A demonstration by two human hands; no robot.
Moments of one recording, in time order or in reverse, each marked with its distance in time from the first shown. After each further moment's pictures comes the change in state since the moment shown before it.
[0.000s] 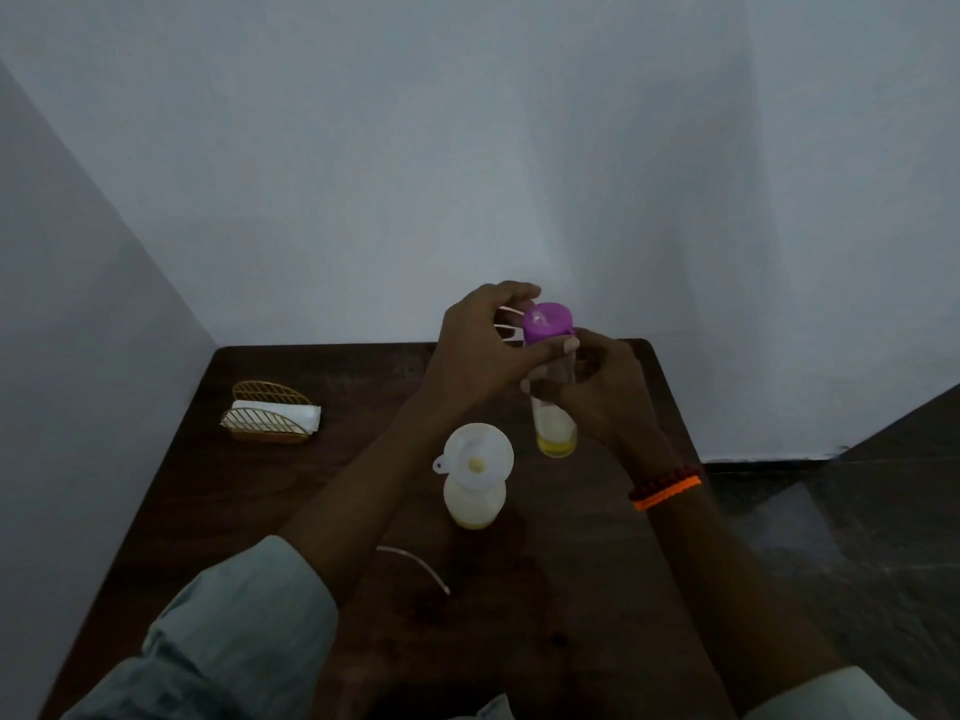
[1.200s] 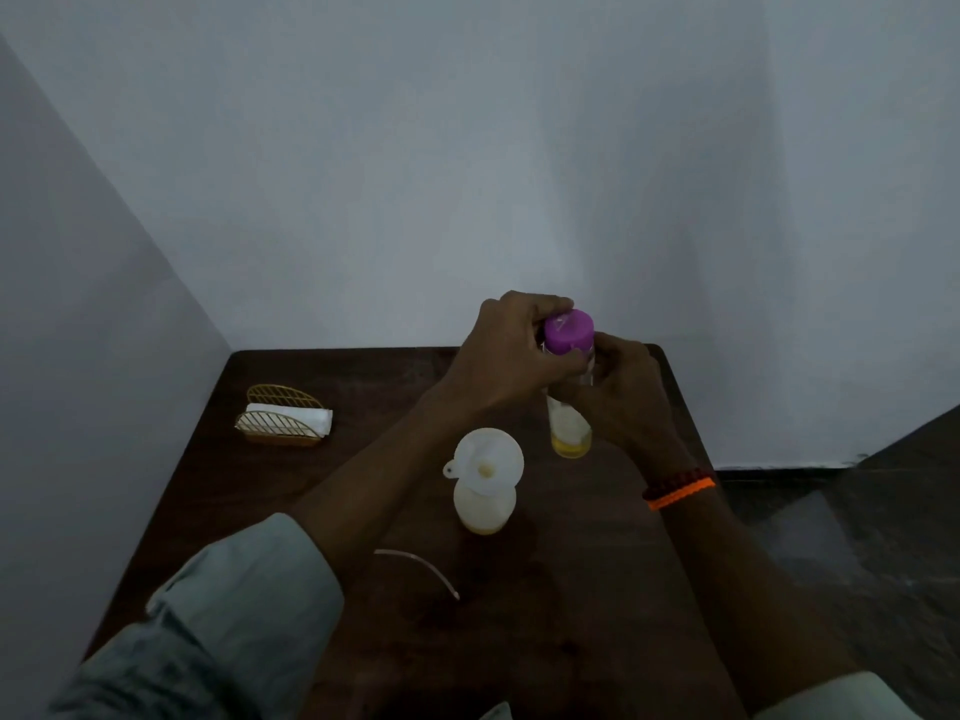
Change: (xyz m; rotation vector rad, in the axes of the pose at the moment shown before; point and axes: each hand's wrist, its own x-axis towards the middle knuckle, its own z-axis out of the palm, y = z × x) left_hand 0.006 0.013 0.001 0.090 -0.167 0.060; right_hand 0.005 0.007 -0.007 -0.077 0.004 -0.028
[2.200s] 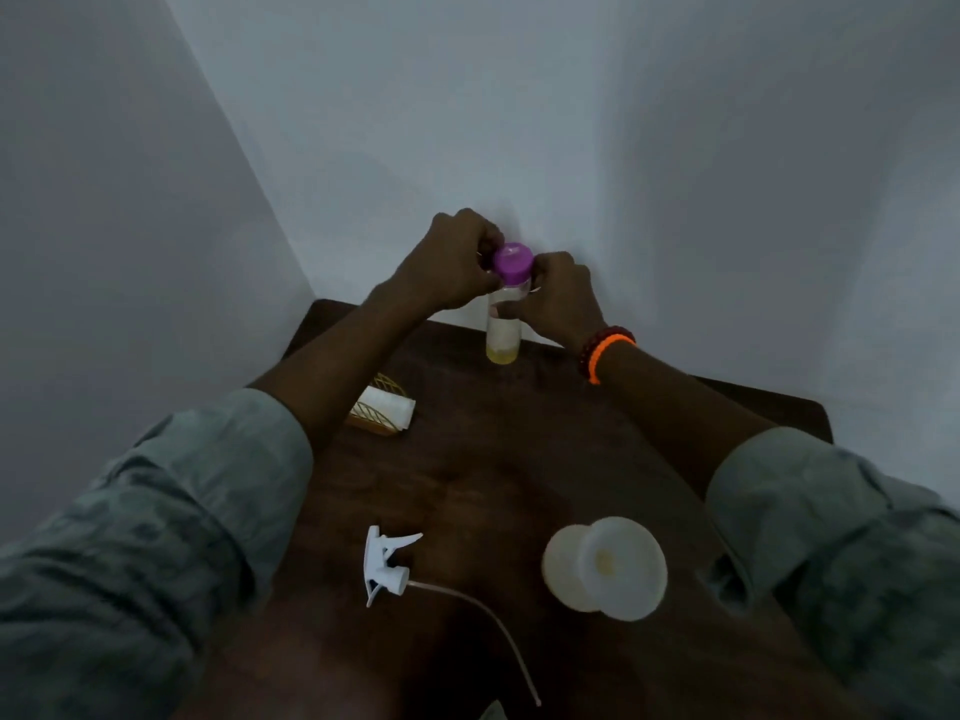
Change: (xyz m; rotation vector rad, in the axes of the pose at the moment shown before) left_hand 0.087 -0.220 -0.169 0.403 0.036 -0.271; right_hand 0.211 -0.033 0.234 -0.178 -0.349 -0.031
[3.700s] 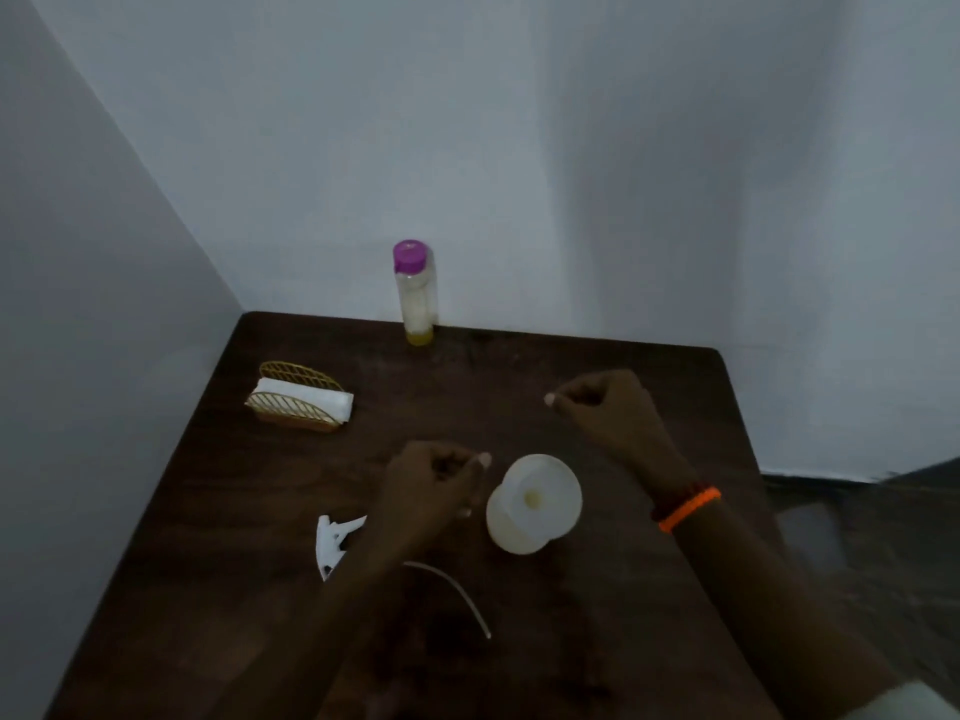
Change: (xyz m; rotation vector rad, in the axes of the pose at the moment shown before) left_hand -0.219 0.065 0.112 -0.625 -0.234 -0.522; right_hand -0.205 0.066 -0.071 0.195 0.018 0.386
